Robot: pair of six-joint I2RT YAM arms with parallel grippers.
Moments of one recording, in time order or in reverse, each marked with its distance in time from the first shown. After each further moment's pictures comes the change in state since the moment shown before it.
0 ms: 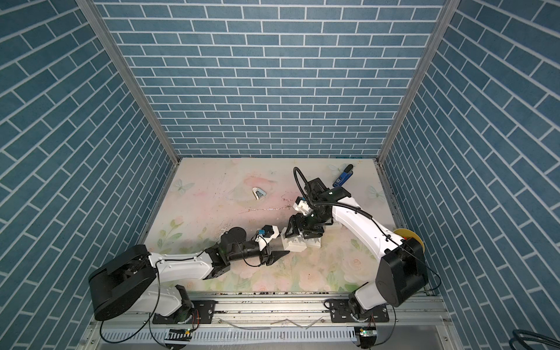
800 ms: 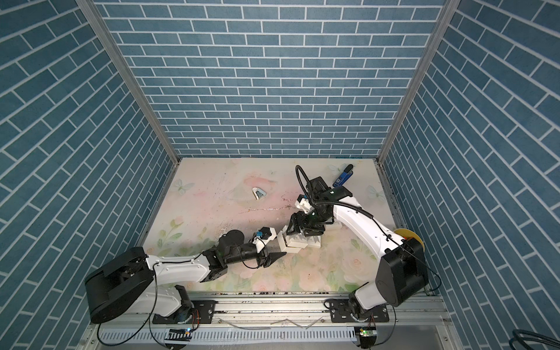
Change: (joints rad) left arm 0.000 -0.033 -0.053 -0.003 -0.050 -0.003; right arm -0.017 -0.001 0.001 0.023 0.034 0.005
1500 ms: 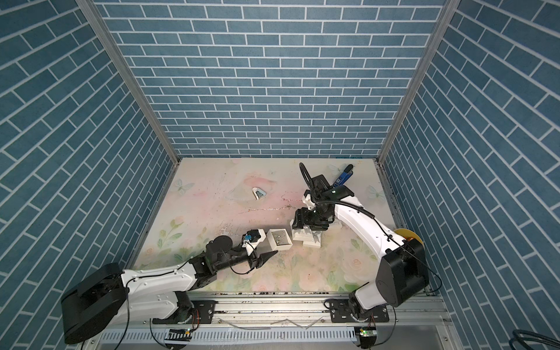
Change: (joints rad) left arm 0.000 -0.224 -0.097 -0.079 -0.125 0.034; right arm -0.016 0.002 -0.008 0.065 0.185 0.070
